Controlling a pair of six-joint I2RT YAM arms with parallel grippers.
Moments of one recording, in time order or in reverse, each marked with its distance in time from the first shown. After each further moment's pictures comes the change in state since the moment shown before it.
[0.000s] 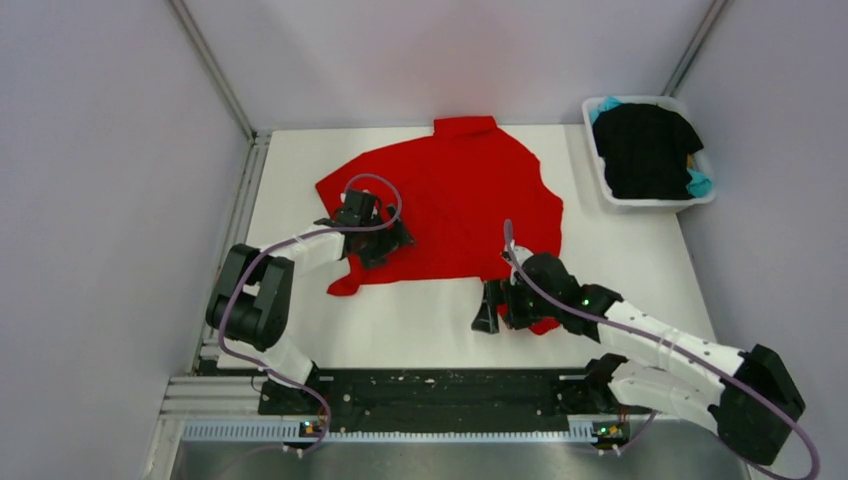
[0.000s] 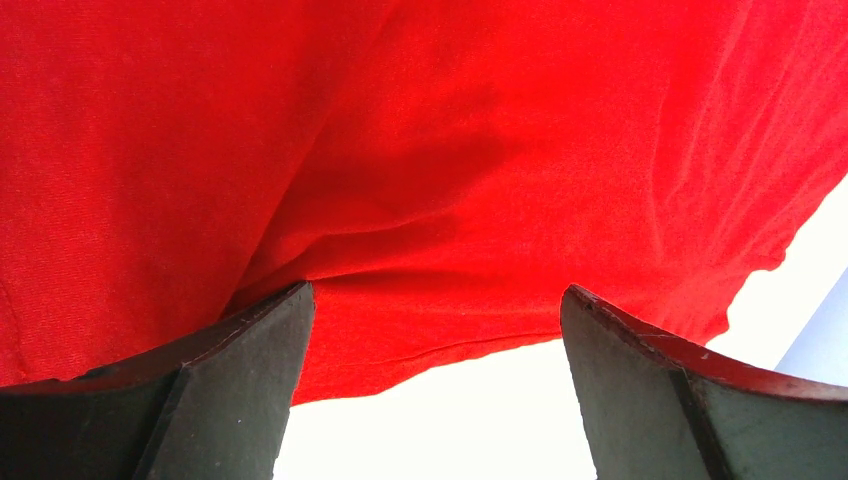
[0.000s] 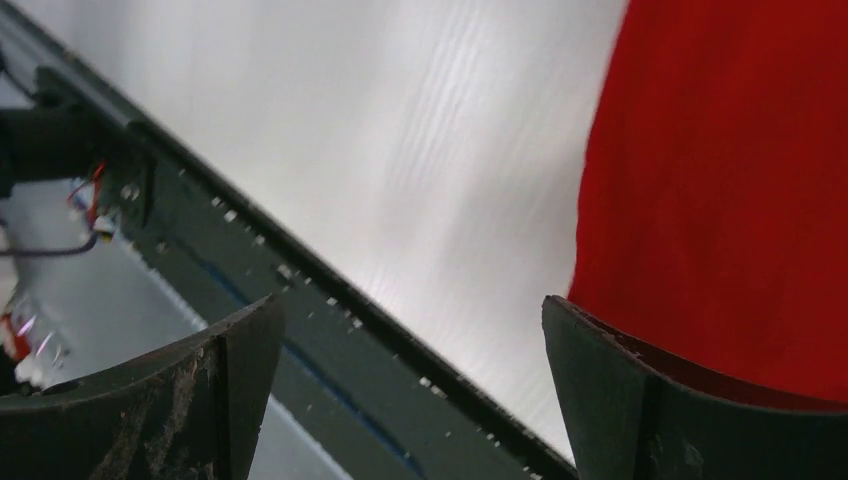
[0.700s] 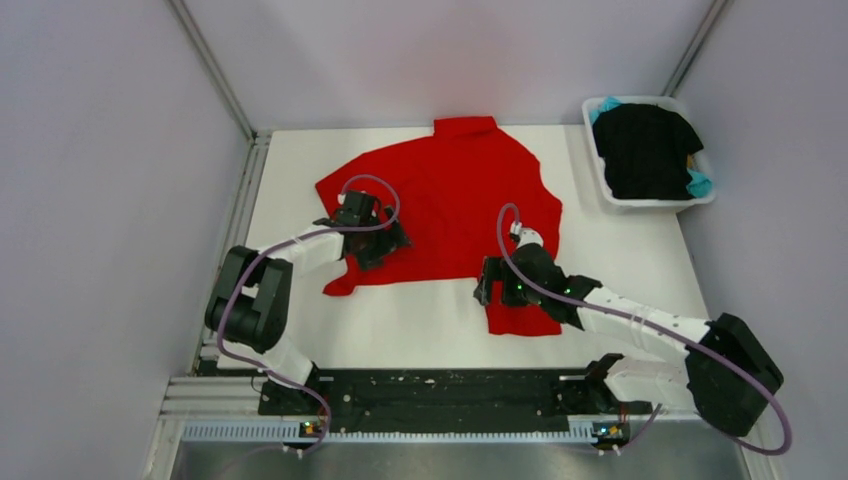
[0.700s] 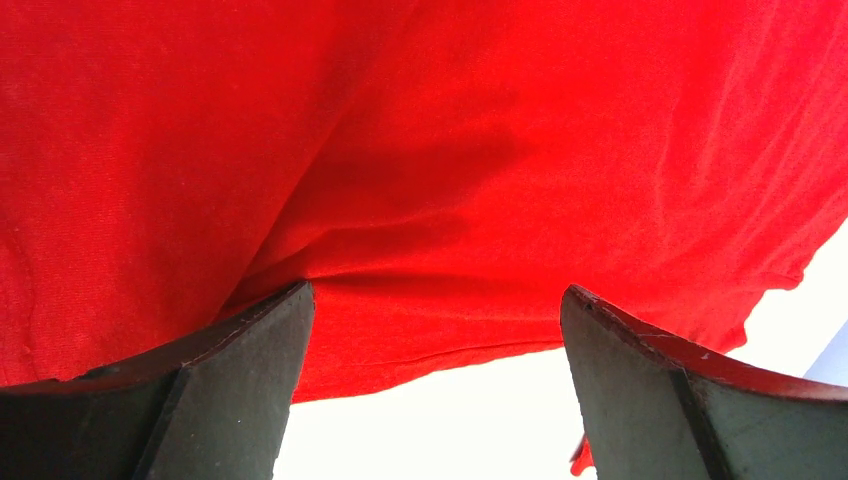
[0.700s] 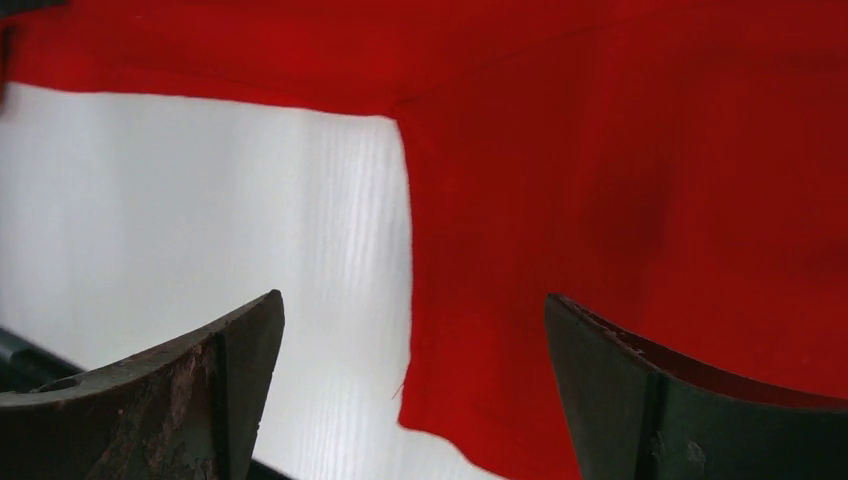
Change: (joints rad) left arm 0.000 -0.009 0.003 -0.037 -0.038 0.001; right arm 0.009 0.109 0.021 0.150 0.301 0.056
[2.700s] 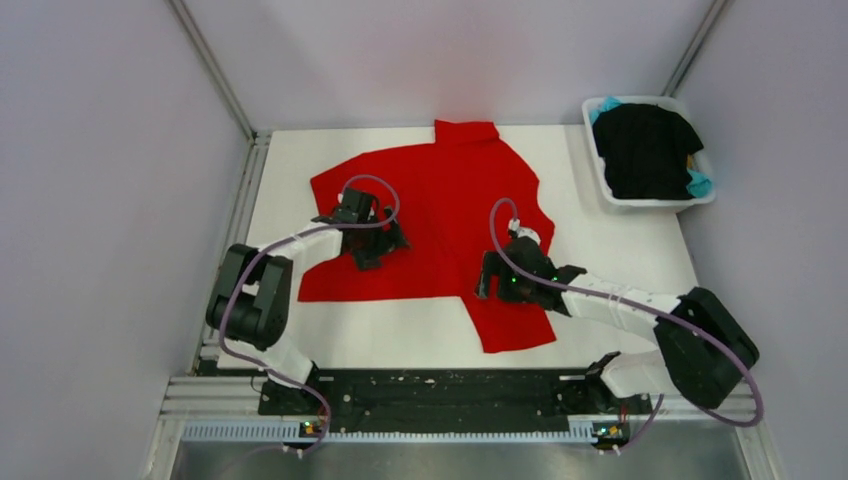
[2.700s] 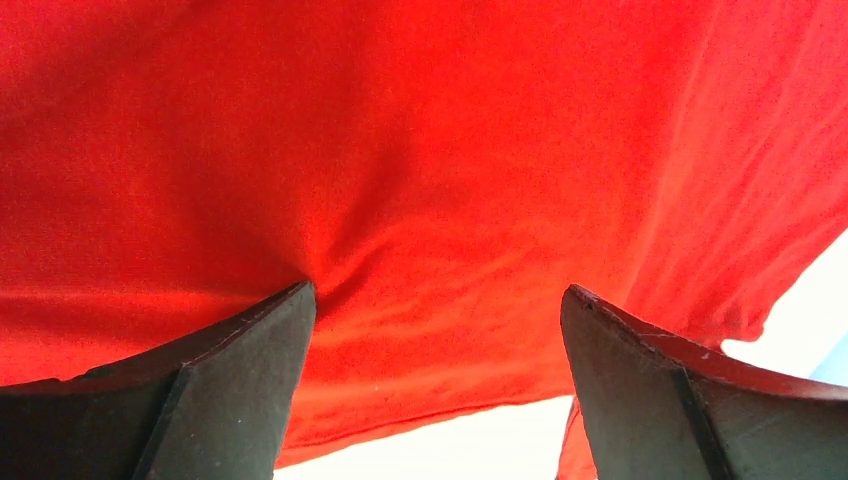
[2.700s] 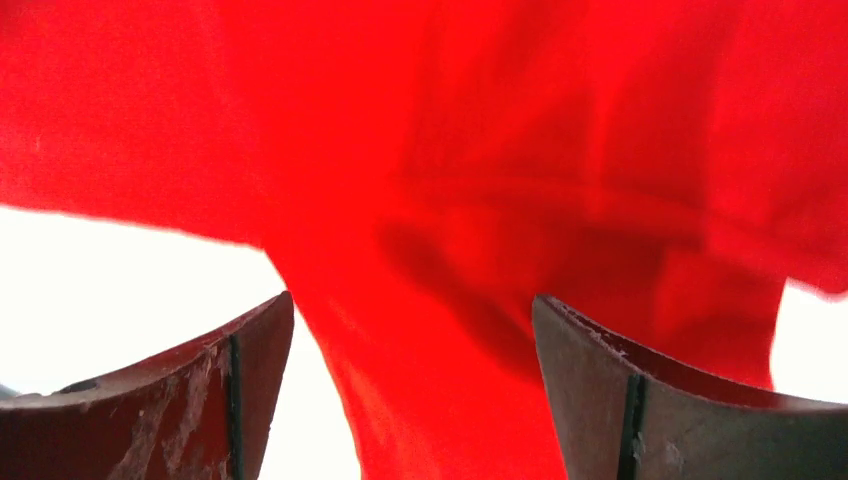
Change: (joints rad) left arm 0.034 0.037 0.061 -0.063 0.041 0.052; right arm -0.063 0.258 0.094 0.017 0.027 0.067
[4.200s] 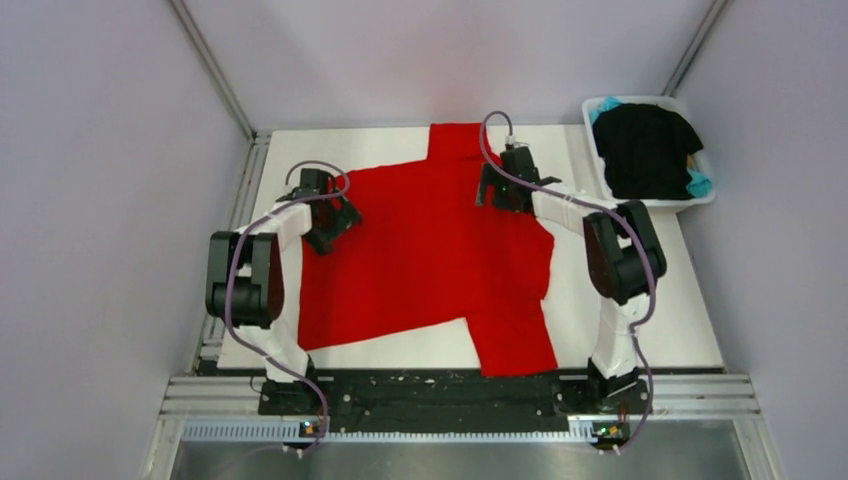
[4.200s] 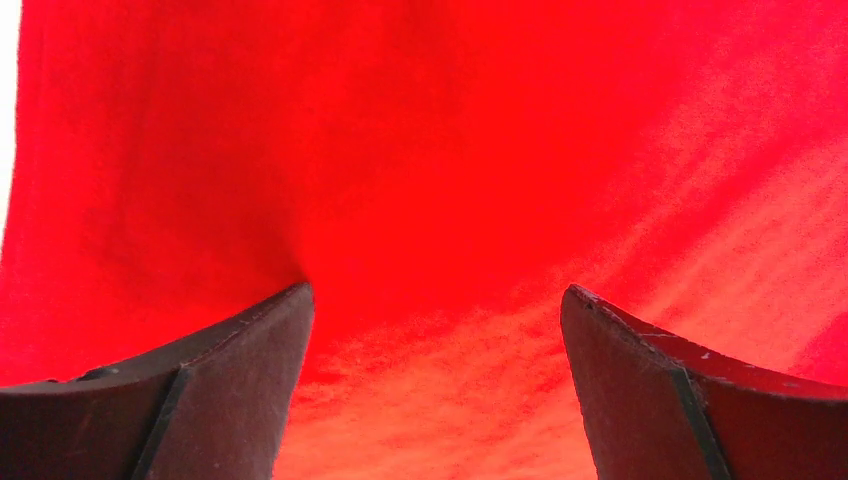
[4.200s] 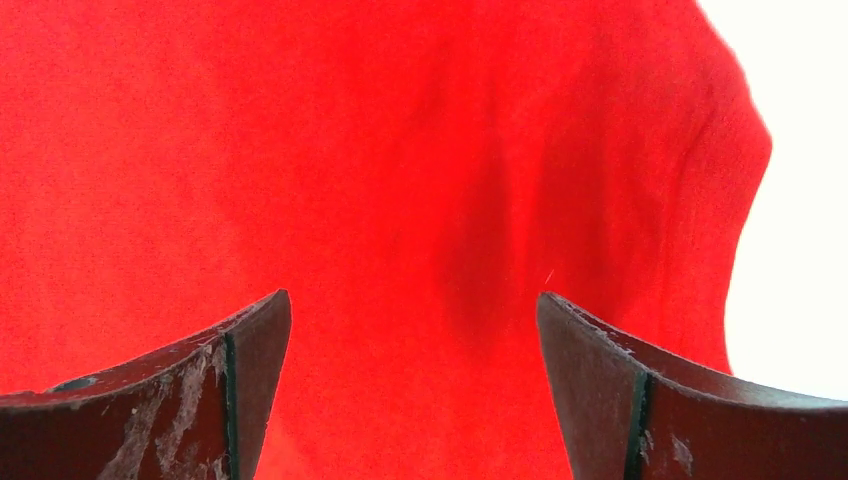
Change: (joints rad) left arm 0.237 0.042 0.098 -0.102 -0.200 -0.024; right arm -0.293 0.548 0.668 0.003 -0.012 -0.245
